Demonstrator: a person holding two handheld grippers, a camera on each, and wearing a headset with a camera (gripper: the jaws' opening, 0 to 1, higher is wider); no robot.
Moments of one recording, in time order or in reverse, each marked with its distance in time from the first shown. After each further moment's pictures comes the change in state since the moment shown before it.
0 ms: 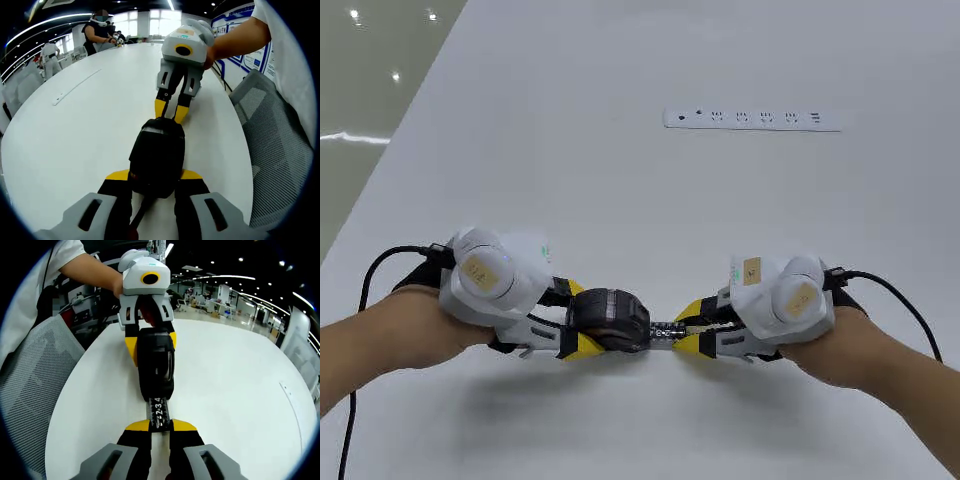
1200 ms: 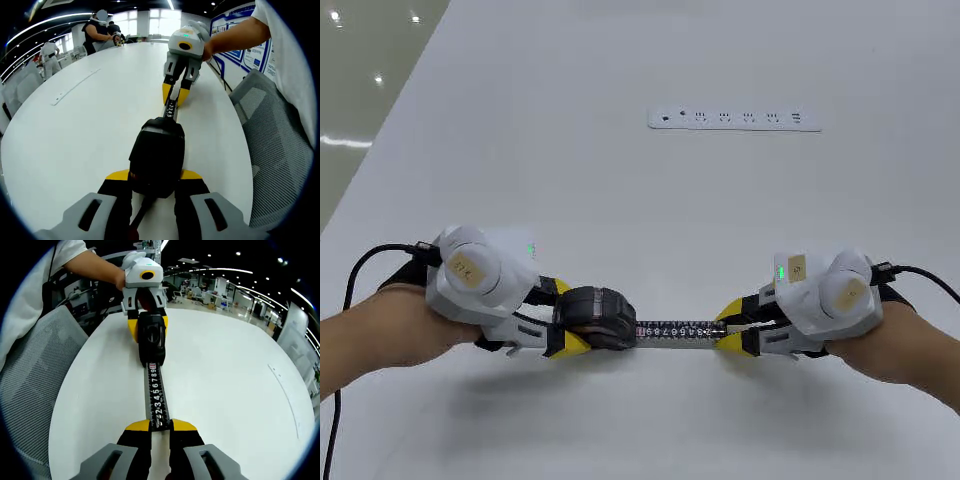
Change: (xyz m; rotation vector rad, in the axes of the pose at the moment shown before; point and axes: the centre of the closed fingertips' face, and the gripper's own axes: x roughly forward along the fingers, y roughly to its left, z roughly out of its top) left arm 0.001 0.000 0.001 0.002 0.007 -0.002; right arm -0.047 -0.006 -0.045 0.023 0.081 -0.029
